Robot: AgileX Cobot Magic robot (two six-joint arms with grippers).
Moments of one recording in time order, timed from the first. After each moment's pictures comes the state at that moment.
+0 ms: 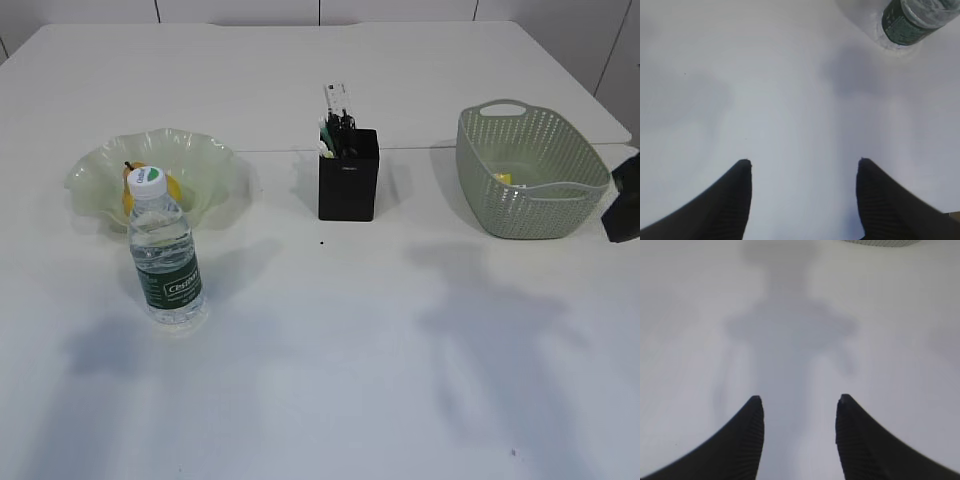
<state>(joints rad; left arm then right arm) -0.06 1.04 -0.92 -0.03 1.08 -0.06 0.07 1.28 -1.02 0.10 0.95 -0.10</state>
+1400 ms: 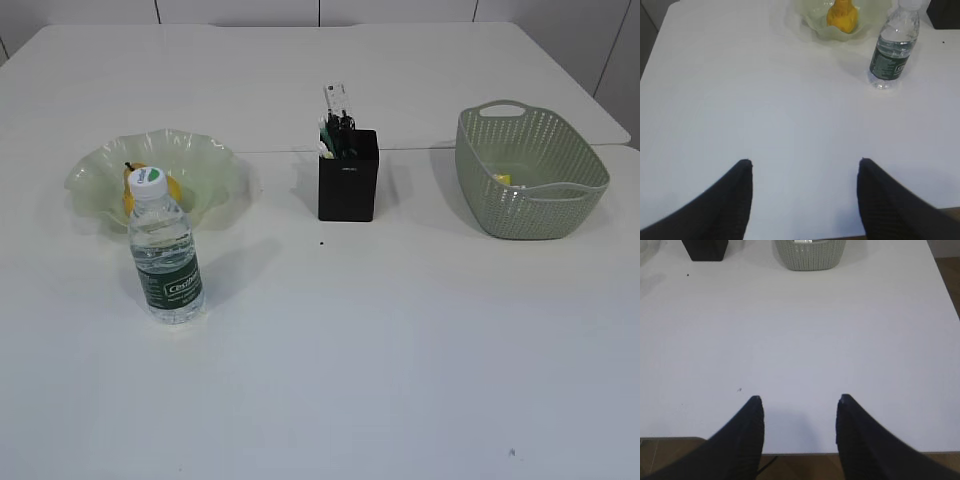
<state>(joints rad) -0.06 0.10 -0.71 0.04 1.27 -0.06 0.07 0.21 -0.71 -0.04 1.26 0.08</state>
